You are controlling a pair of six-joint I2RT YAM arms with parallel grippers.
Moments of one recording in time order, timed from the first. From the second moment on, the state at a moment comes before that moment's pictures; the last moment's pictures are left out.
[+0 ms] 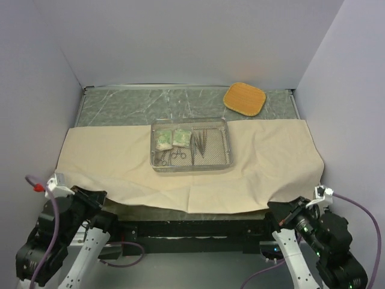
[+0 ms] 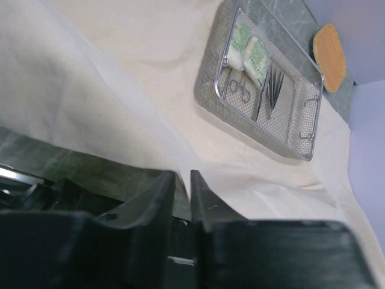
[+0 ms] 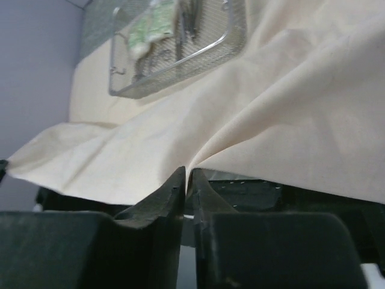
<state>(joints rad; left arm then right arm) -0.26 0.16 1.00 -1.35 -0.18 -0.89 0.23 0.03 1.00 -1.38 -0.11 0.73</state>
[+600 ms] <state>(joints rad) -0.26 0.22 1.01 -1.22 -0.23 -0.90 0.23 0.09 1.03 -1.37 -0.11 0.65</state>
